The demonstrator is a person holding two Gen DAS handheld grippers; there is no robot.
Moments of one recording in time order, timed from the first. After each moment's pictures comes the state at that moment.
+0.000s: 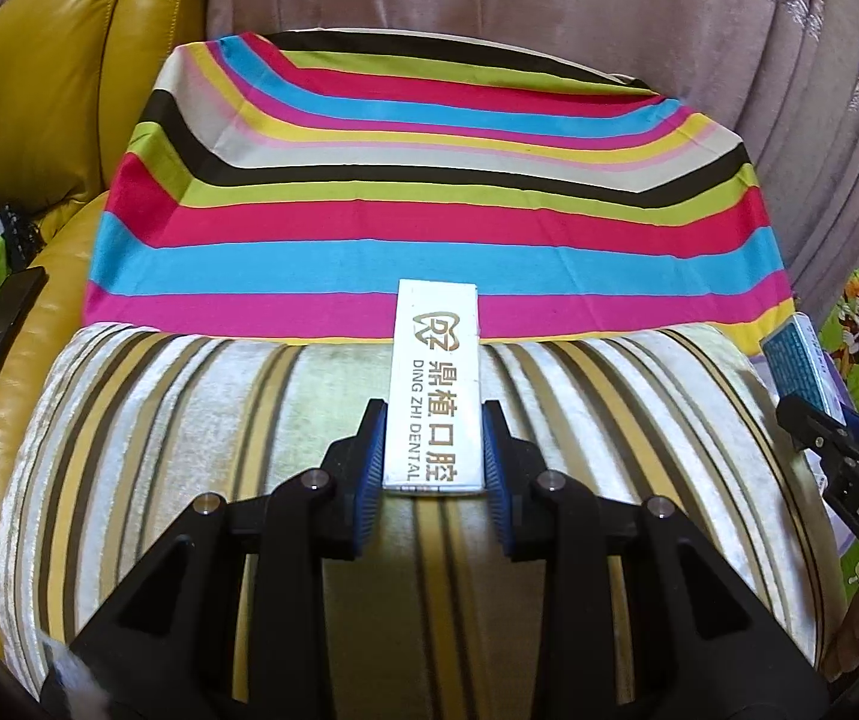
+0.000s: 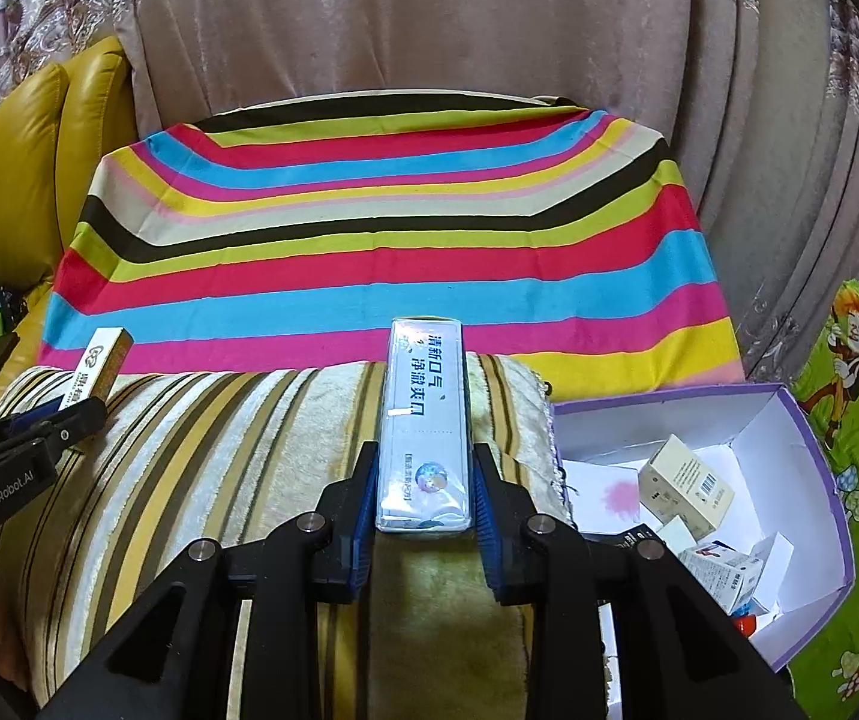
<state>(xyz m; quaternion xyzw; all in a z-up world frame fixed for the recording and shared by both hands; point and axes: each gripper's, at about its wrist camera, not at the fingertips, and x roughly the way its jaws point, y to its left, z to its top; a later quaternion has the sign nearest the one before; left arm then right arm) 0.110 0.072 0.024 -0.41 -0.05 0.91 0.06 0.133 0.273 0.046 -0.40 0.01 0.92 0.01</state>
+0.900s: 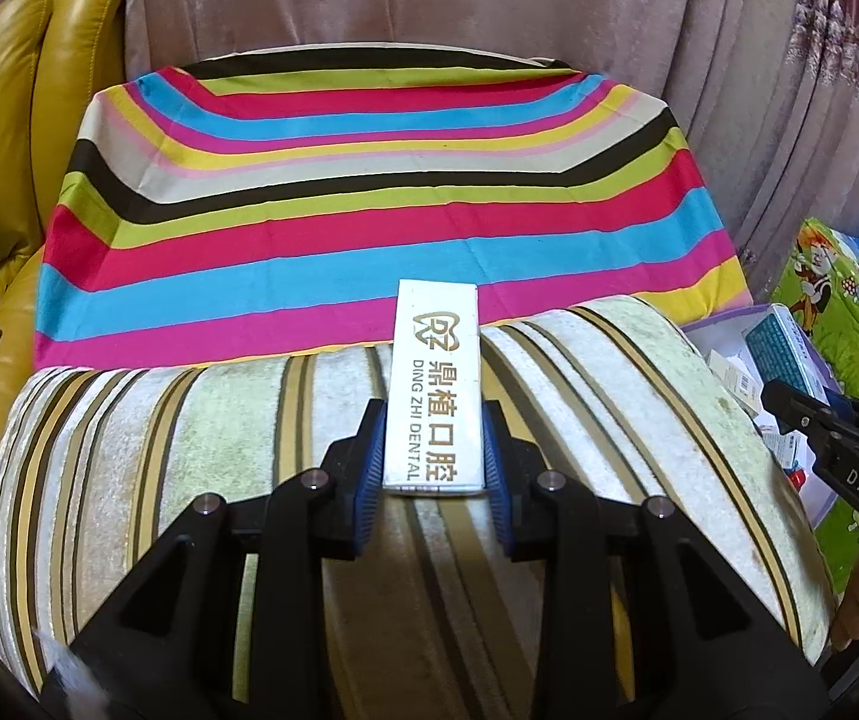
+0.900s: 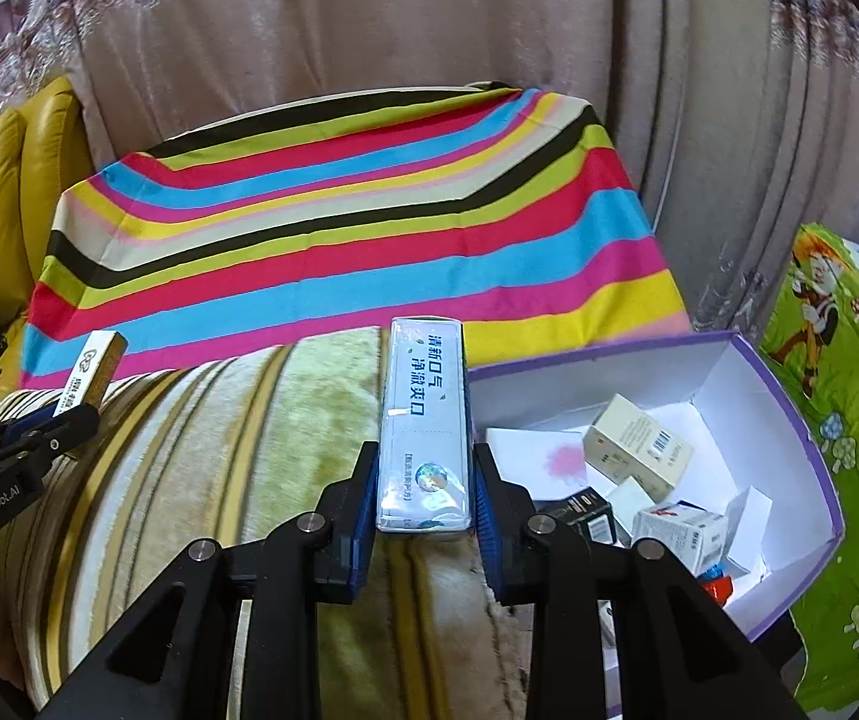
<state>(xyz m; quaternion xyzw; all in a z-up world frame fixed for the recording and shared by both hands) 0.116 0.116 0.031 -0.40 0.00 0.91 0.13 0.159 0.322 0.042 -0.40 0.05 0.91 0.06</state>
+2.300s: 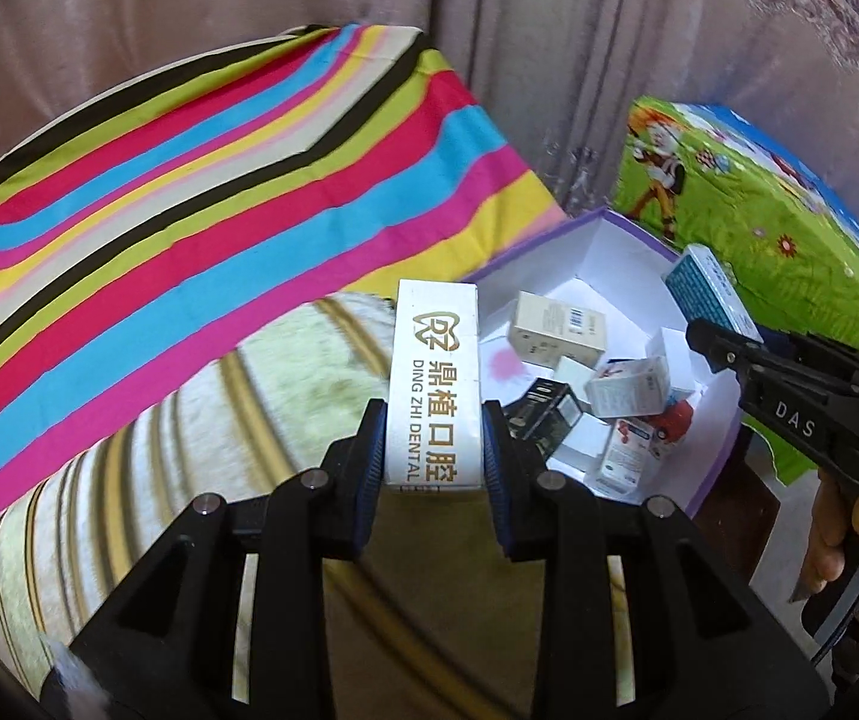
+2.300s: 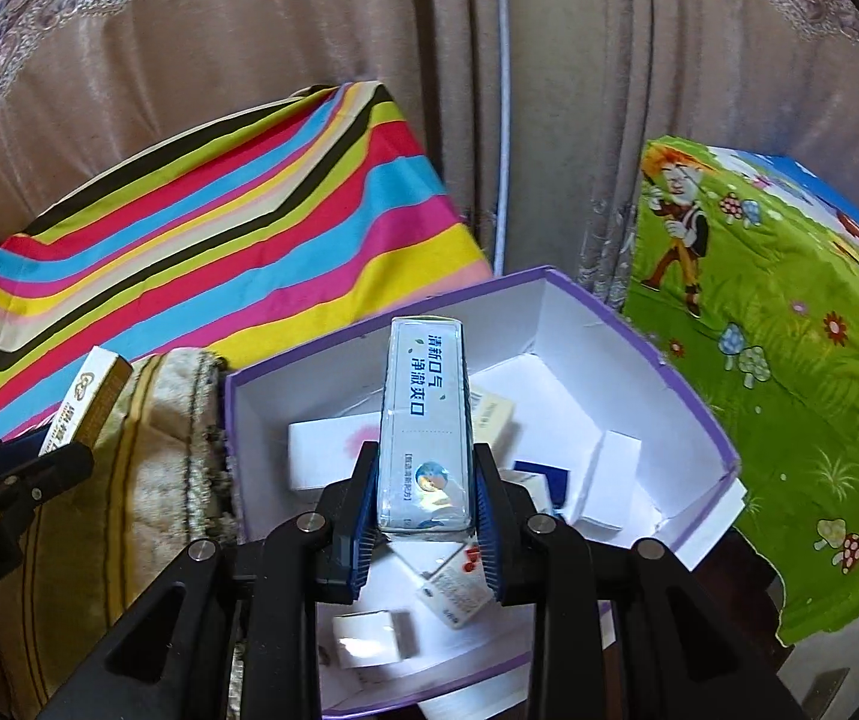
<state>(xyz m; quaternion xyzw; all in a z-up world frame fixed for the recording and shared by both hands) 0.123 0.276 0.042 -0.42 0.10 0.84 0.32 0.206 0.447 0.036 -0.40 0.12 0.89 0.19</state>
